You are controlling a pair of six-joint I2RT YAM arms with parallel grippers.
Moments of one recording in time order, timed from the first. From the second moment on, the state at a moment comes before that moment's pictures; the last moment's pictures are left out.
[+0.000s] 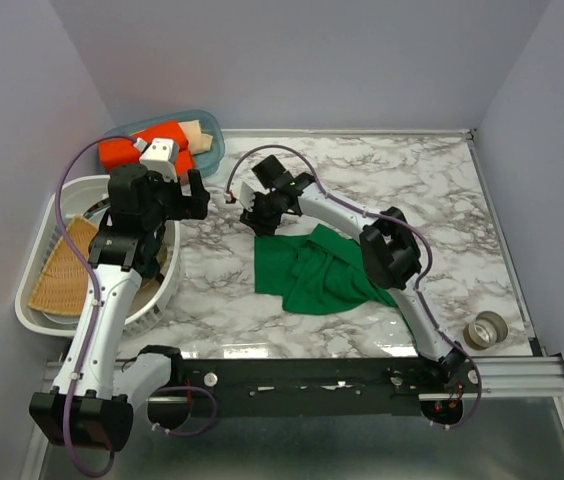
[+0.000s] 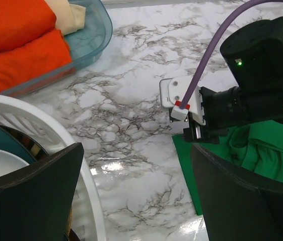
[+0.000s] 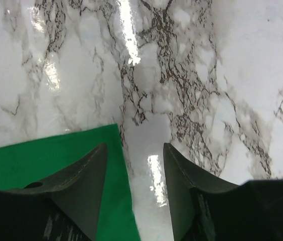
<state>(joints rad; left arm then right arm) -0.12 1.00 1.10 -0.46 0.17 -0.08 0.74 2.34 2.01 -0.62 -0.34 -0.62</state>
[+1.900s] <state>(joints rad) 0.04 0.91 0.96 -0.47 0.28 -0.14 0.80 2.52 2.26 -0.83 -0.36 -0.70</state>
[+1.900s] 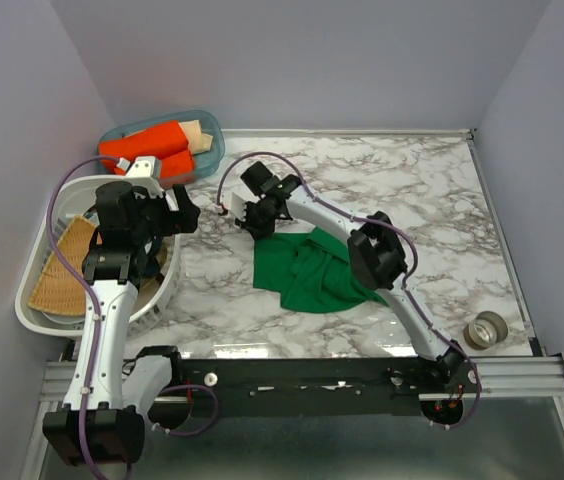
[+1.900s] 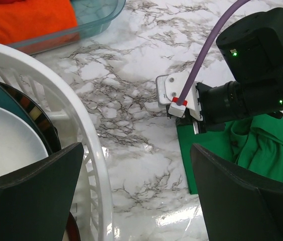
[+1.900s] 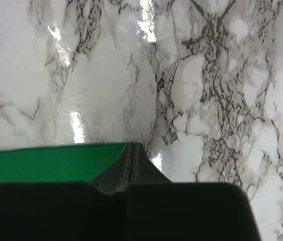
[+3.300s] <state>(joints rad) -0.75 1.22 0.93 -0.24 0.29 0.40 0.50 1.66 2.26 -0.47 0.03 -0.37</state>
